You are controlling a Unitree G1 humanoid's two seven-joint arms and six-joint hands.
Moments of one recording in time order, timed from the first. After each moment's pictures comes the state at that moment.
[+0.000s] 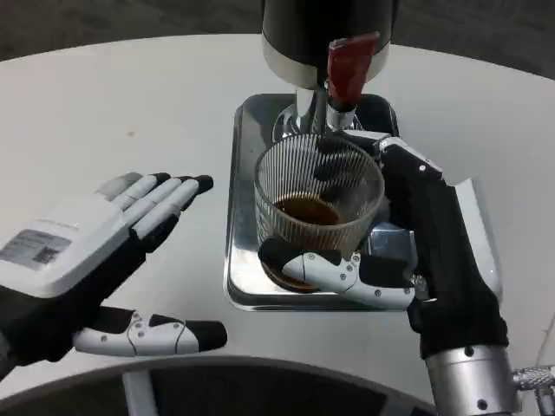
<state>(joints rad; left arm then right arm) -0.02 0.73 0.24 -0.30 0.52 -0.40 -0.34 -0.05 0.05 0.29 -0.47 -0.42 0.00 -0.17</state>
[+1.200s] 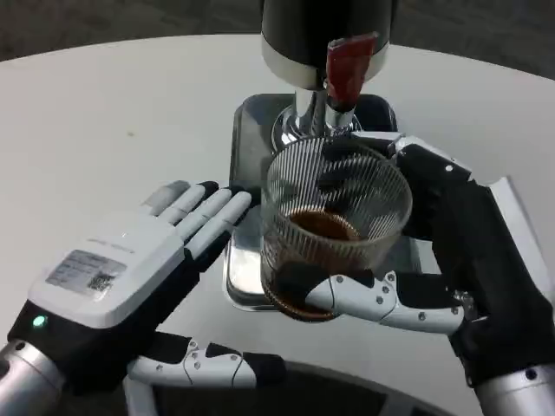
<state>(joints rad) 0.06 0.63 0.15 -0.54 0.64 -0.26 -0.31 0.08 0.01 0.26 -0.80 -0.31 0.16 0.06</state>
